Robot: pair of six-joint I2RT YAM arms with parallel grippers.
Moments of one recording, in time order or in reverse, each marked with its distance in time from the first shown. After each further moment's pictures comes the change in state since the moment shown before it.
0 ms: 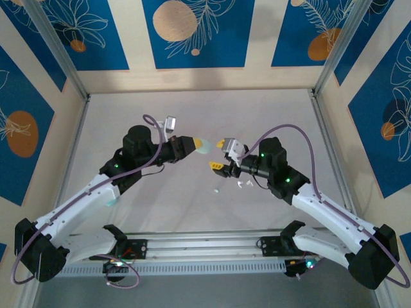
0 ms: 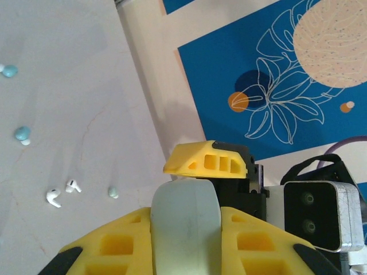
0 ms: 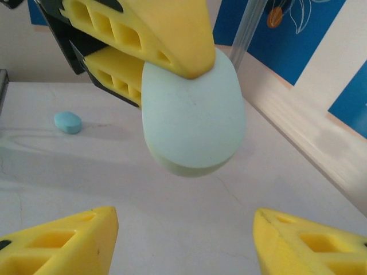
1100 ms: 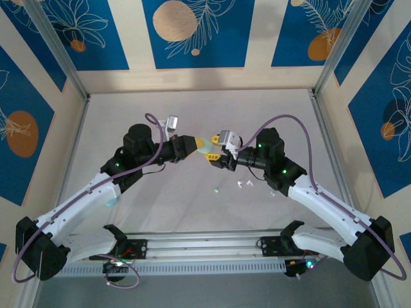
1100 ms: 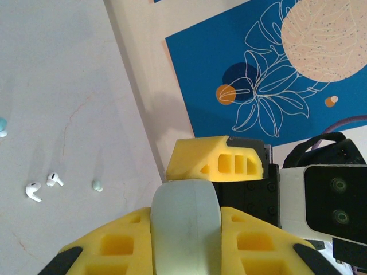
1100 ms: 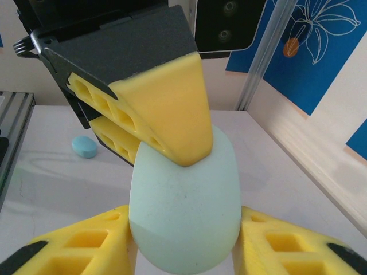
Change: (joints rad) left arm 0.000 0.014 0.010 0.022 0.043 -0.036; right arm -0.013 0.083 0.101 0.015 -0.101 0.015
